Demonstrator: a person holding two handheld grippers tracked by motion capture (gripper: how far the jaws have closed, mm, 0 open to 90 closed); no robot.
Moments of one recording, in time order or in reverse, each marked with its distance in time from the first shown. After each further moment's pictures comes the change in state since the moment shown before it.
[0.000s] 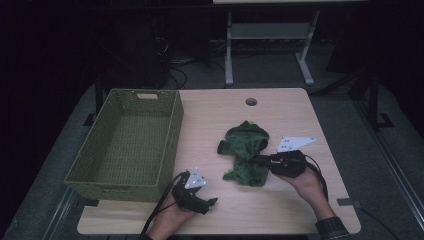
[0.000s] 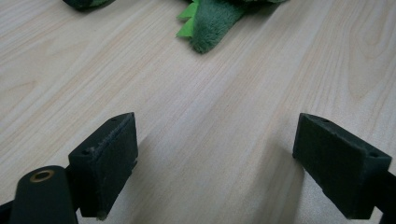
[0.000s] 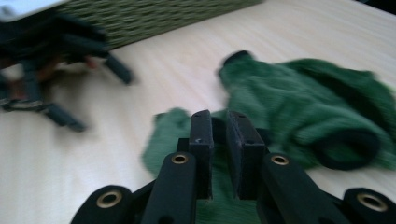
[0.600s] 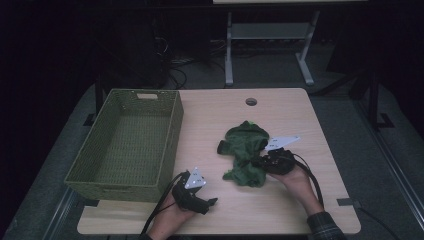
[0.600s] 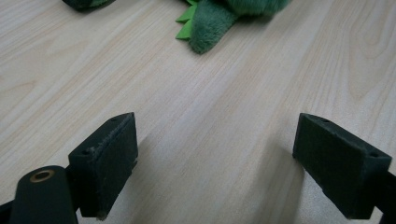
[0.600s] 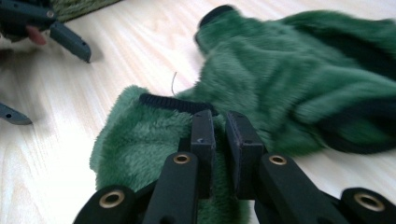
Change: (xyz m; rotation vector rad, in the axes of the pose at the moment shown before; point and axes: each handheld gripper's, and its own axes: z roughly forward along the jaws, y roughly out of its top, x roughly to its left) left arm 0.000 0.000 0.000 0.004 -0.002 0.001; right arm -0.008 -0.010 0.045 0.117 -0.011 0.054
